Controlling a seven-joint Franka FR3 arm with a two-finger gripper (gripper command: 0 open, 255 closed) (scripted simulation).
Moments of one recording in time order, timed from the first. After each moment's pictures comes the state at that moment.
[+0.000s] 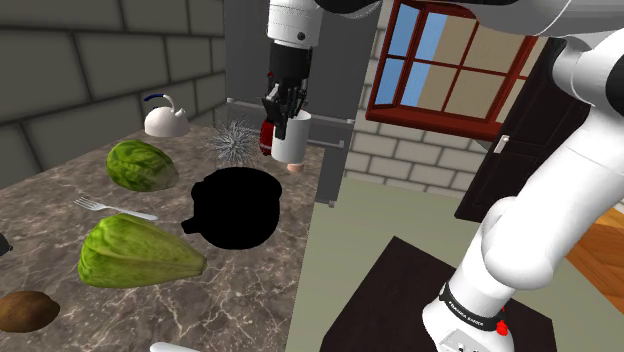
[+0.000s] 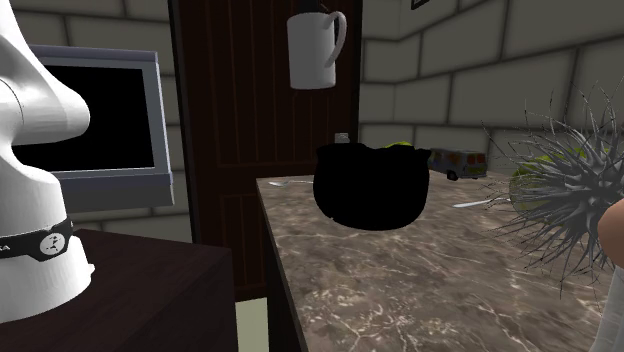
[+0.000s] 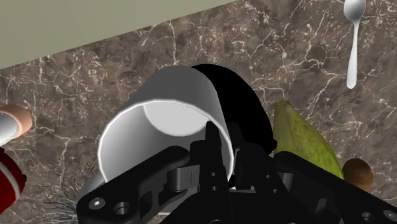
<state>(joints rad) 0.00 -0.17 0.39 -1.79 0.04 1.67 0.18</state>
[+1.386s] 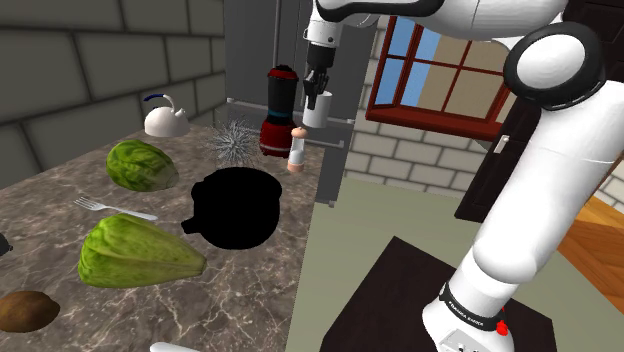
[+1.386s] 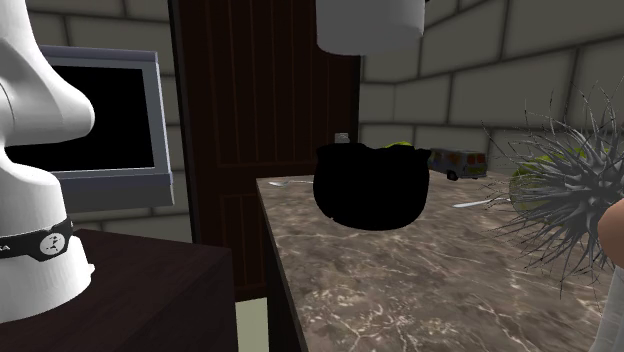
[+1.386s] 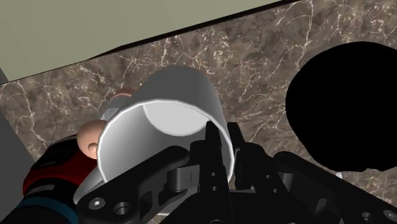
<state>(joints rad) -0.21 0.06 0.14 -1.54 -0.01 1.64 -0.27</state>
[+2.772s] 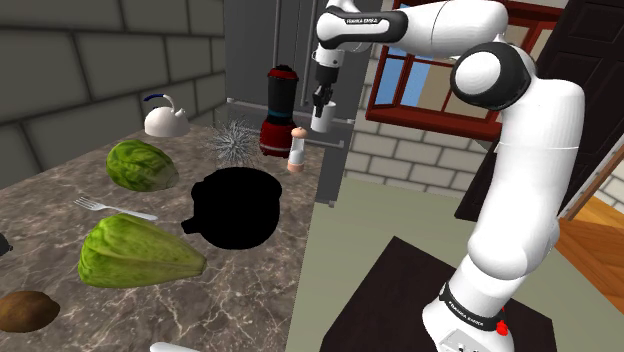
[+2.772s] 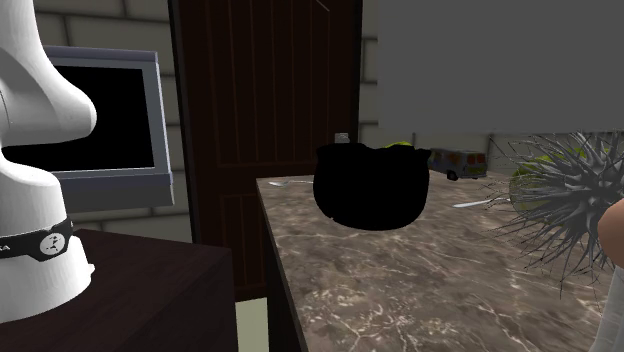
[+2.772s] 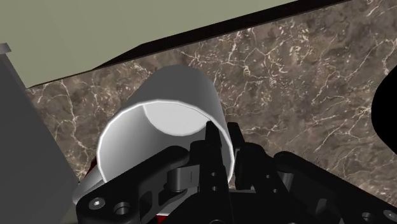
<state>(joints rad) -0.32 0.29 0.06 -1.38 -0.01 1.71 -0.45</state>
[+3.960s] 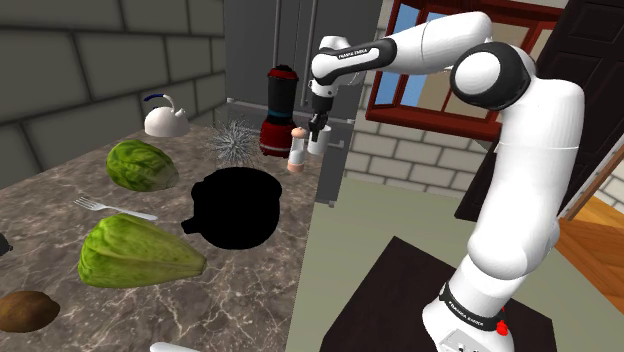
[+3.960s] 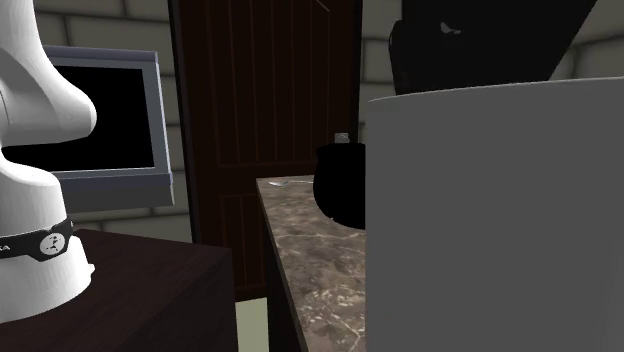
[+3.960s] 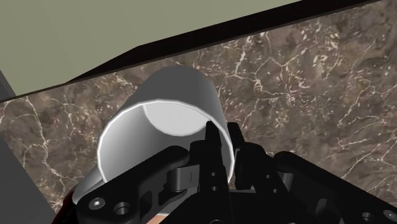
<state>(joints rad) -0.32 0.29 0.06 -1.62 -0.01 1.95 -0.45</state>
